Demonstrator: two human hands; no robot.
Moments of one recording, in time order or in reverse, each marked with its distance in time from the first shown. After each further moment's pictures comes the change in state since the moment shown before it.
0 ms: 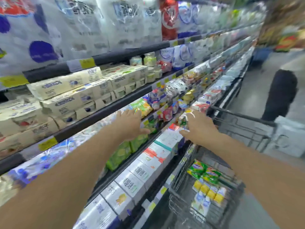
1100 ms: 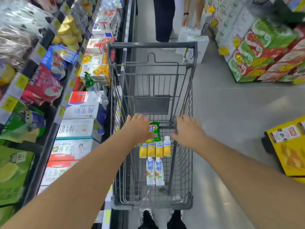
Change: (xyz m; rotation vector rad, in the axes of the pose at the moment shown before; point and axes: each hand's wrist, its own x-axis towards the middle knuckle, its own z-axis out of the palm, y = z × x) left_hand 0.287 0.339 0.261 0.020 -0.363 0.809; right_hand 0.023 0.268 0.261 0.130 -0.386 0.761
